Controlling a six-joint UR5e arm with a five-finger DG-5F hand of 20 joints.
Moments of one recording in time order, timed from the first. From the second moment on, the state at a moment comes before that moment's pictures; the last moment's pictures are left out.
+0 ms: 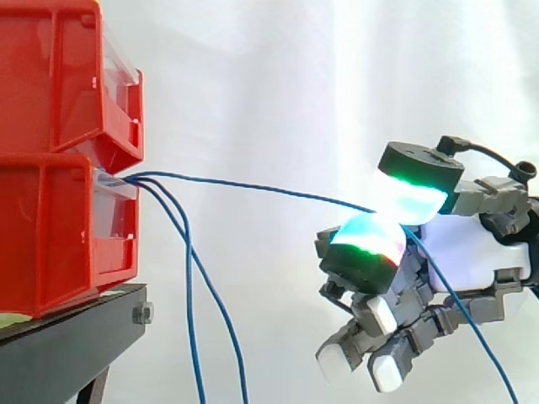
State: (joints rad) arm -0.04 -2.26 -1.24 -2.86 -1.73 -0.05
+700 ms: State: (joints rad) arm -0.04 -2.26 -1.24 -2.86 -1.73 -0.05
